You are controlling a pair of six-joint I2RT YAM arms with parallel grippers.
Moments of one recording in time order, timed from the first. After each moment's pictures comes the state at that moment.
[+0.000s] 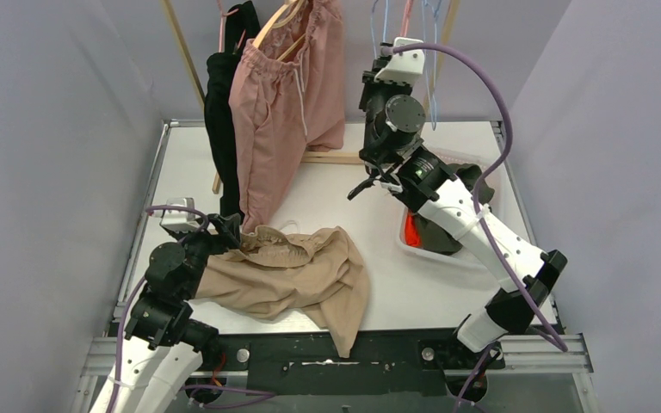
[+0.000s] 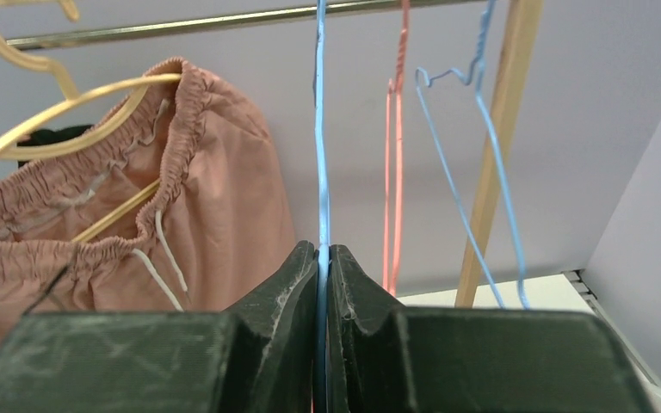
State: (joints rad) left arm -0.37 0.39 0.55 -0.27 -0.26 -0.33; right arm 0.82 1.55 1.77 0.15 0.89 -0.18
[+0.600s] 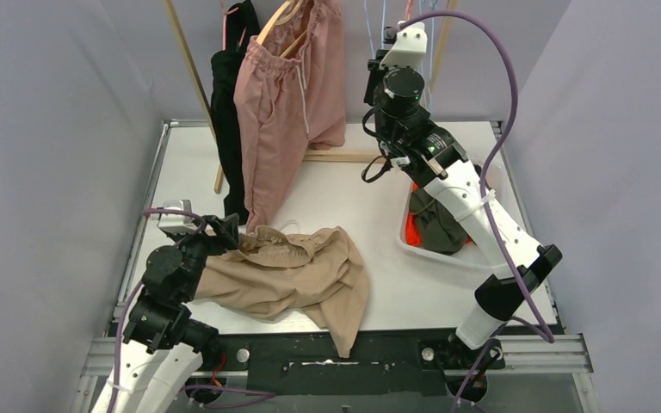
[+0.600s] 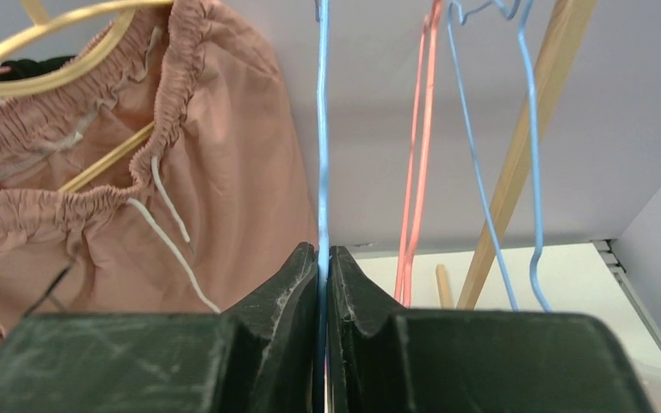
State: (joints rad) left arm -0.37 0.37 0.55 -0.27 -0.26 -0.33; right arm 0.70 1.65 1.98 -0.25 0.70 0.04
